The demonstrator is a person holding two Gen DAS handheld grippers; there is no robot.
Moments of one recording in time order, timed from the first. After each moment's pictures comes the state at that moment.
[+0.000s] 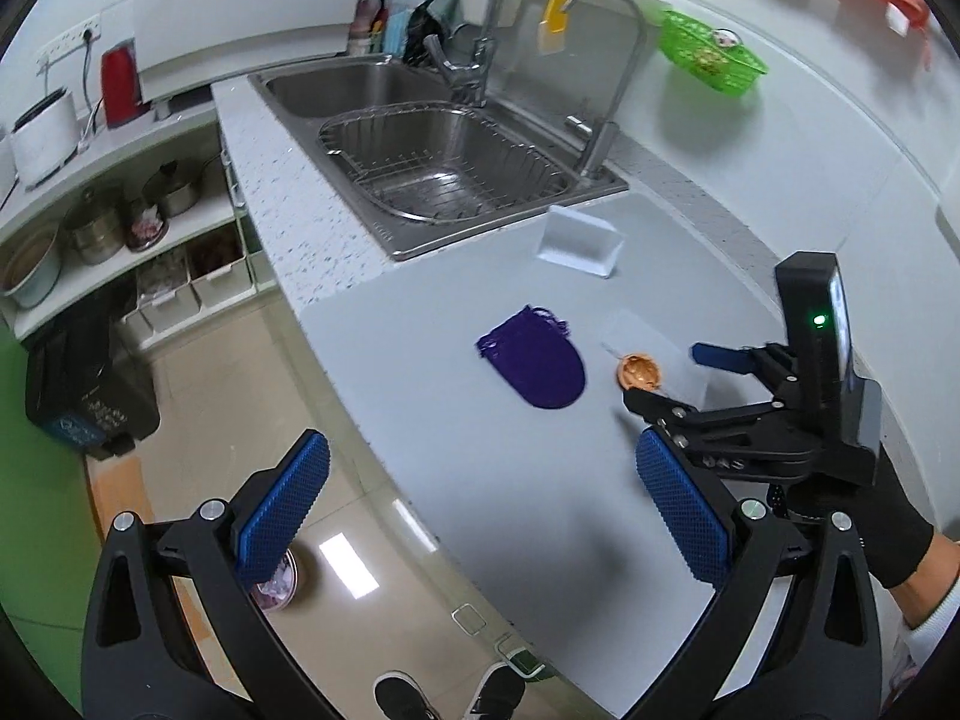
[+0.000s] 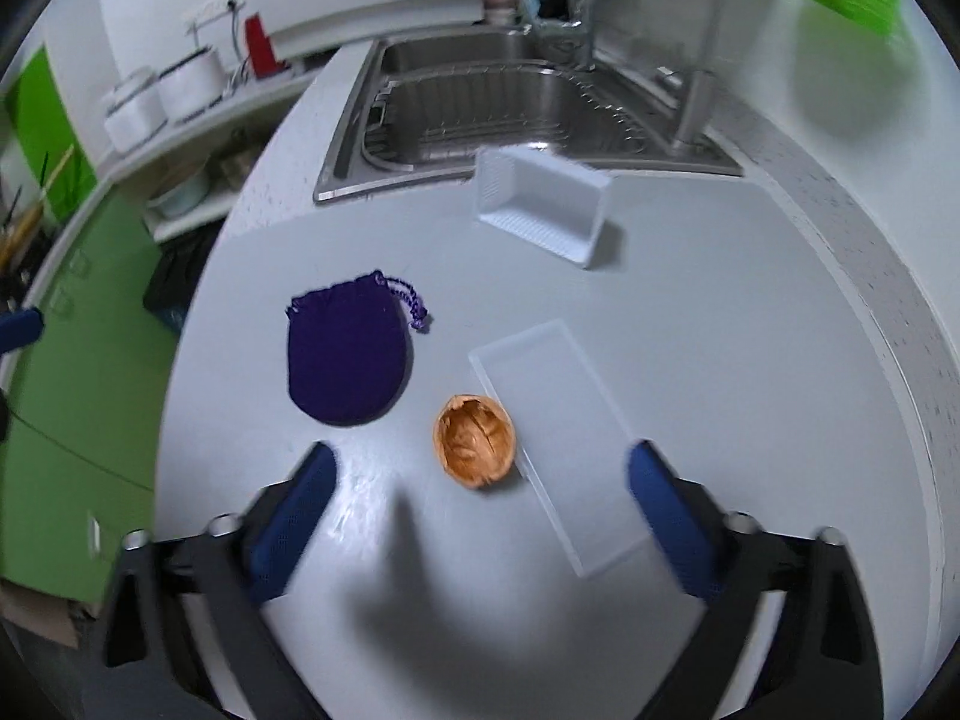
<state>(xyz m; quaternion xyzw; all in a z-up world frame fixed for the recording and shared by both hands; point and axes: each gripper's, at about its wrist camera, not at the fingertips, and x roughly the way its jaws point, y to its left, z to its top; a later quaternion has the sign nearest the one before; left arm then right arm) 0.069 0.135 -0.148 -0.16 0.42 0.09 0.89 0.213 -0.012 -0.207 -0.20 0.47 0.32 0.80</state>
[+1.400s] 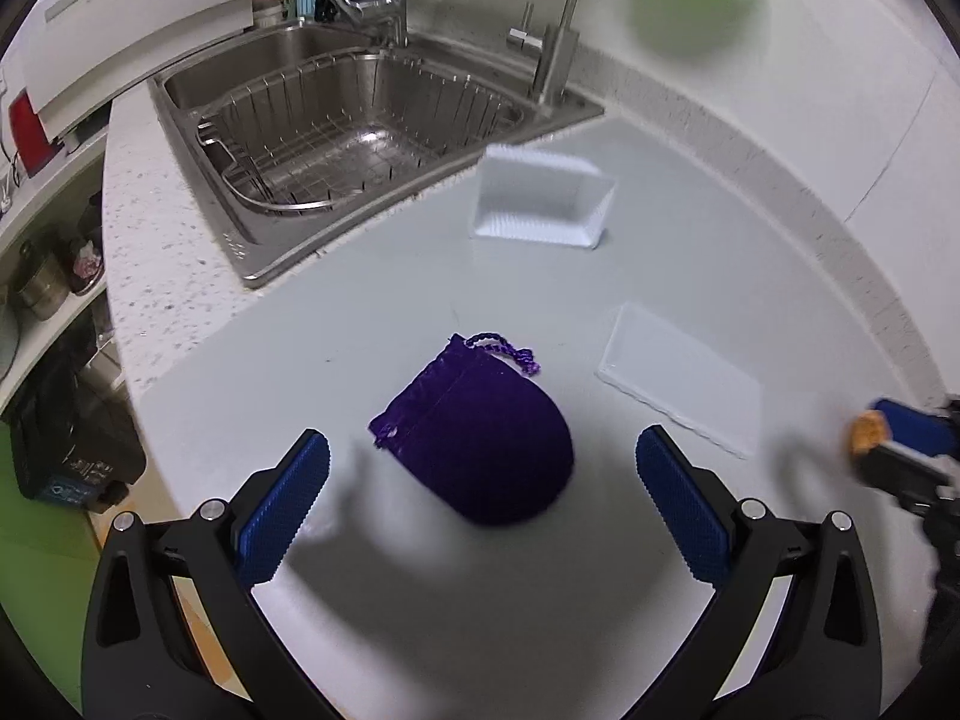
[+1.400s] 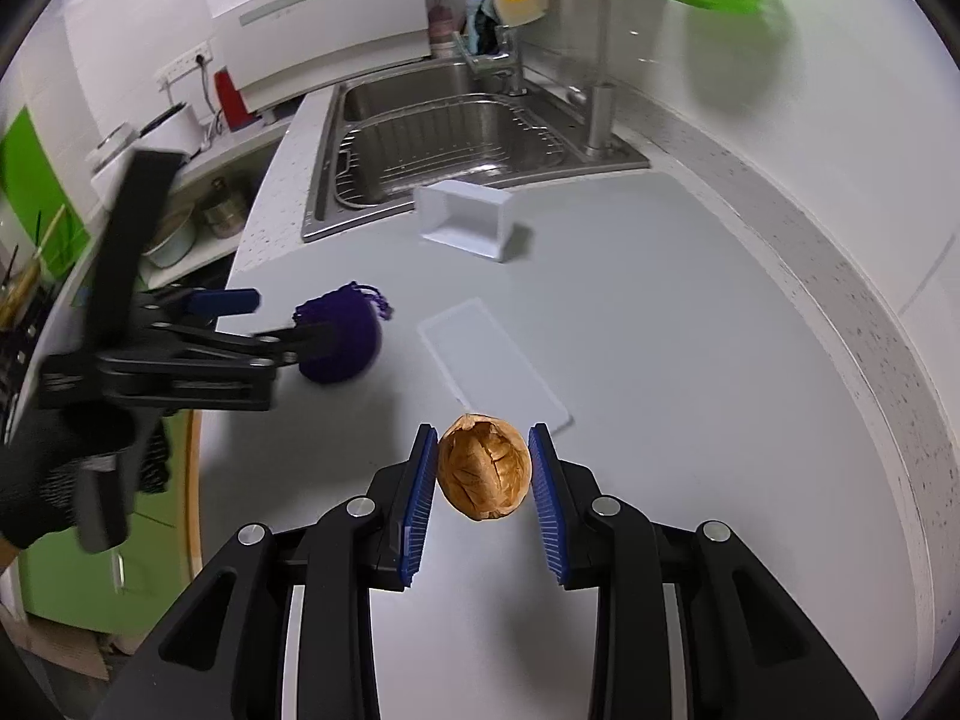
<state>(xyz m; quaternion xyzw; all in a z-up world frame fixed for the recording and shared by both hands) 0.198 0.099 -0.213 -0.10 0.48 0.03 0.87 0.187 -0.095 -0.149 -0.13 0.46 0.29 0.83</state>
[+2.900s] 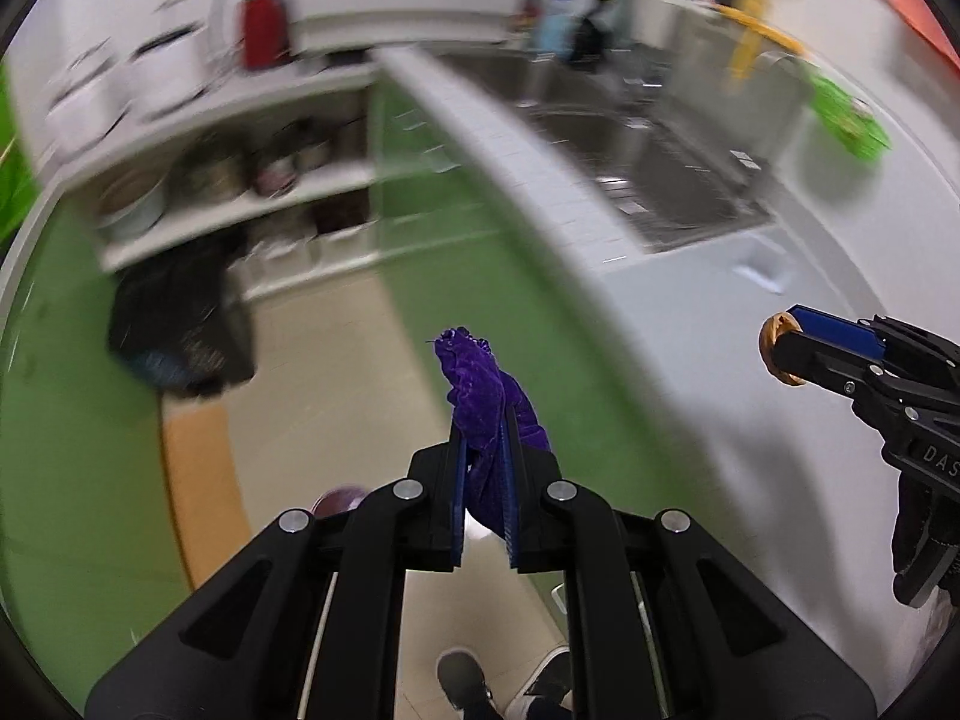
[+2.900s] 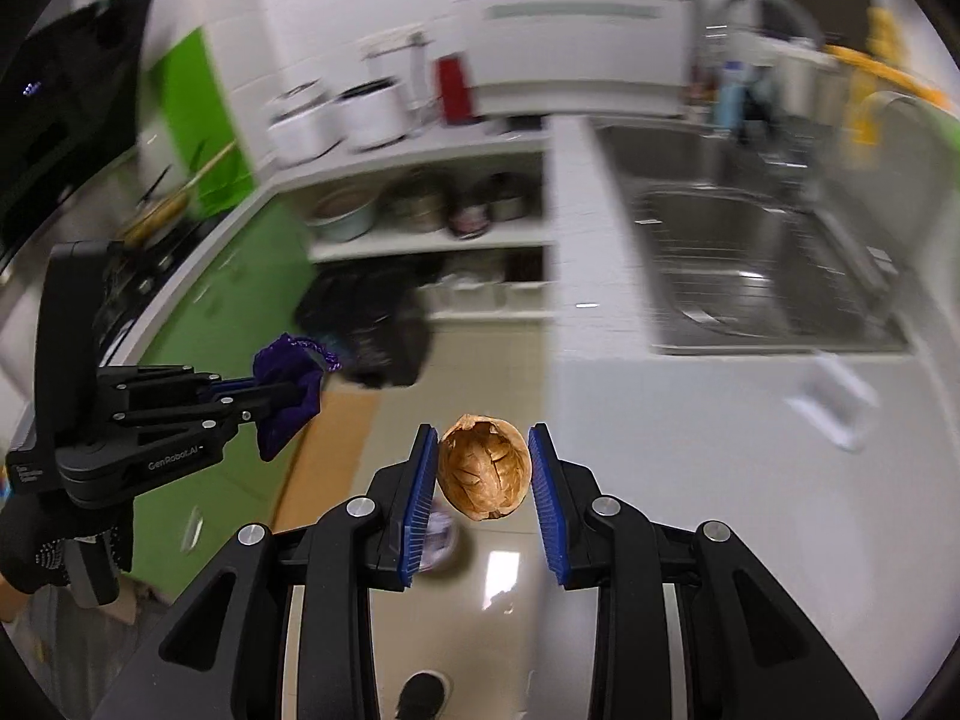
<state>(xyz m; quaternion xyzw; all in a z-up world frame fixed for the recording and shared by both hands) -0.055 0.281 -0.162 -0.19 0.43 0.20 0.86 0.080 0.158 -0.133 -0.17 0.40 0.51 0.74</state>
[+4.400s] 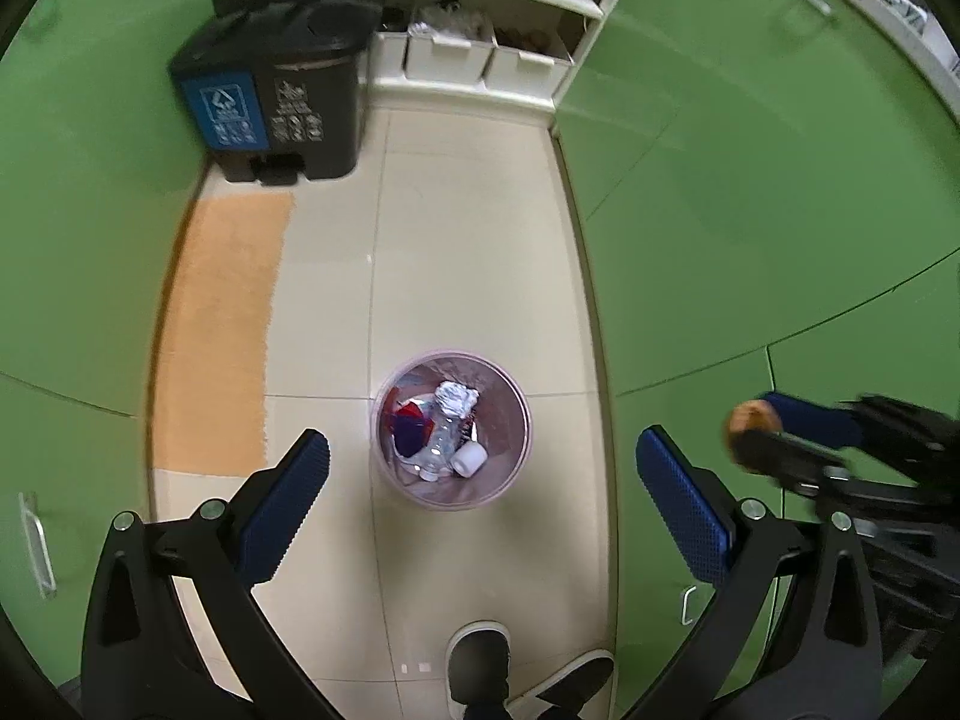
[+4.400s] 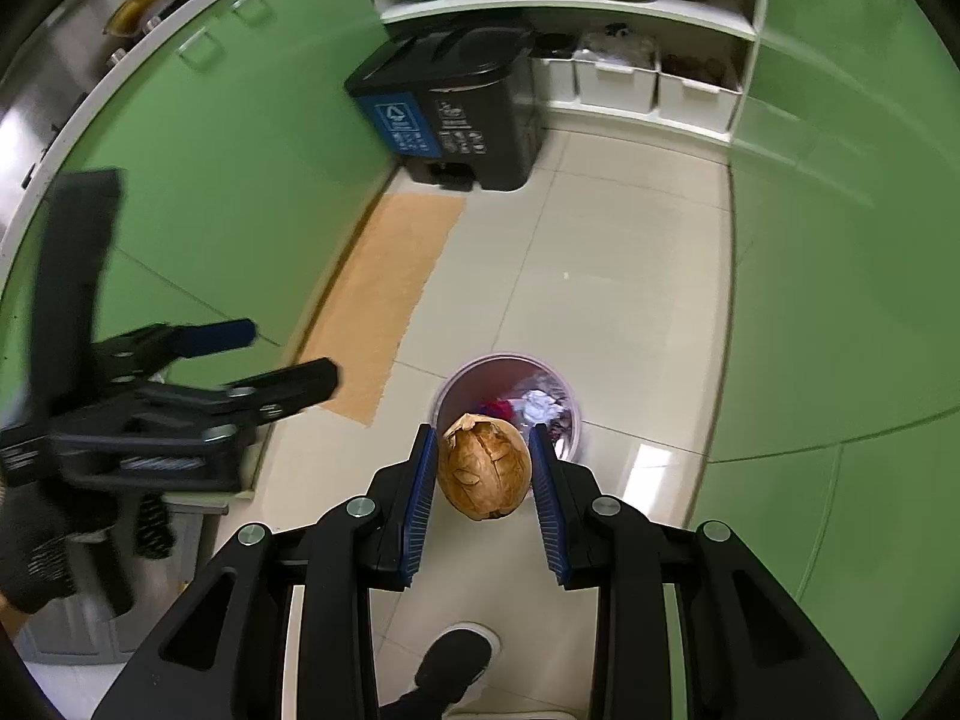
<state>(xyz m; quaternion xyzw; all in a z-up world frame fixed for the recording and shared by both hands) -0.170 0.439 -0.508 -0.34 0.47 0.30 0.75 -0.013 0.359 -0.493 -0.28 0.52 0.54 0.60</state>
